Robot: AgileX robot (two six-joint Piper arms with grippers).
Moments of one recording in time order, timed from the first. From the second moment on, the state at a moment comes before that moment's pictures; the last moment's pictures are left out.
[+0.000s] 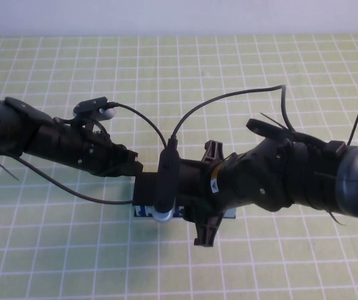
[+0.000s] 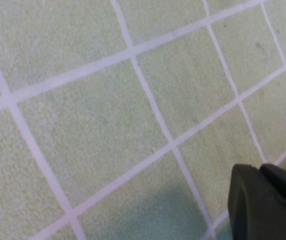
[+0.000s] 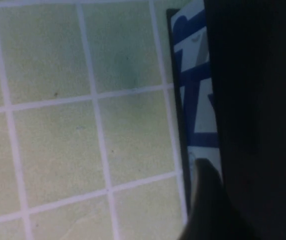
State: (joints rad) right arm 0.80 1.79 -1.18 -0.02 0.39 -0.69; left arm -0.19 2.00 -1.22 -1.10 0.76 1.02
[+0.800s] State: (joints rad) right arm 0.79 1.88 -1.19 -0.25 0.31 -0.57; left arm -0.19 2.00 -1.23 -1.10 0.76 1.02
